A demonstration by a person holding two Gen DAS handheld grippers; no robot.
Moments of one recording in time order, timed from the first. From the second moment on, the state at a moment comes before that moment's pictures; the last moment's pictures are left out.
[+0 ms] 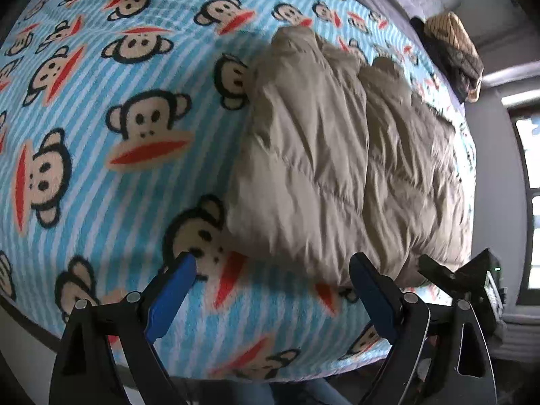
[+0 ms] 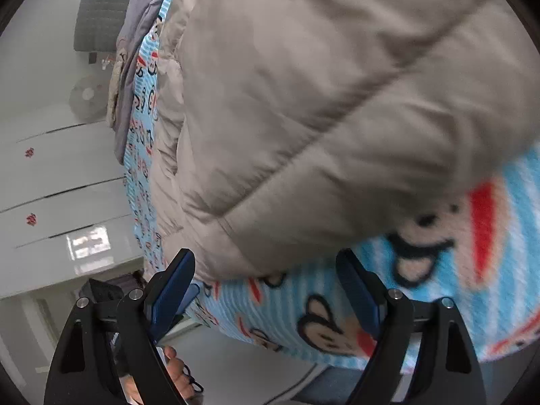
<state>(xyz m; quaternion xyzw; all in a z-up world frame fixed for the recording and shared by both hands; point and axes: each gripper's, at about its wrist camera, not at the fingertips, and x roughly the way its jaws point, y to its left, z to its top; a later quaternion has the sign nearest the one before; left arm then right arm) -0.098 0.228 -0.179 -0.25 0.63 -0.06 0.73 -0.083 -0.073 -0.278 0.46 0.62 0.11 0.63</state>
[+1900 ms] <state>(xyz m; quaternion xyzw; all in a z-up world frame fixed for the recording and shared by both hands) 0.013 0.040 -0.030 -0.09 0.63 -0.35 0.68 0.073 -0.136 -0.289 0.27 0.61 0.13 0.73</state>
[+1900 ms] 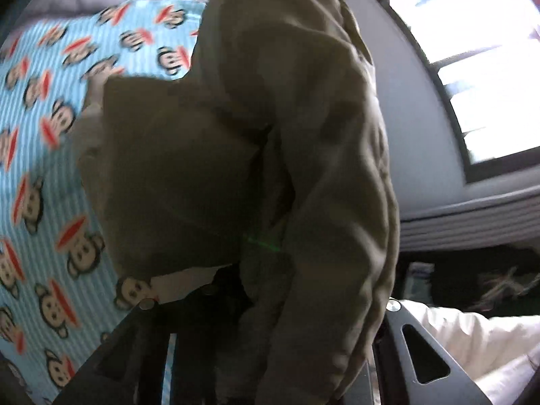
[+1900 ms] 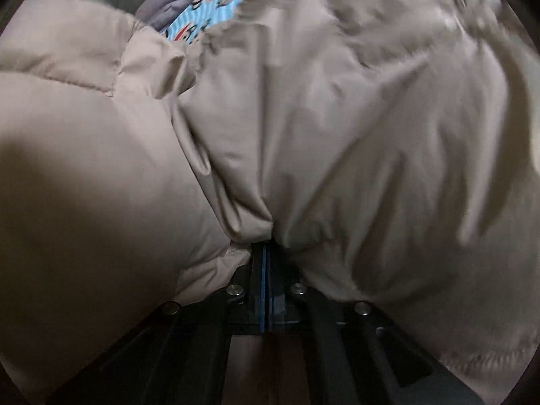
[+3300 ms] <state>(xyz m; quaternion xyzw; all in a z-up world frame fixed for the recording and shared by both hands) 0.089 -0.003 -0.086 0.13 0.50 -0.21 0.83 -0.073 -0.326 -0.203 0.35 0.50 -0.06 0.79</state>
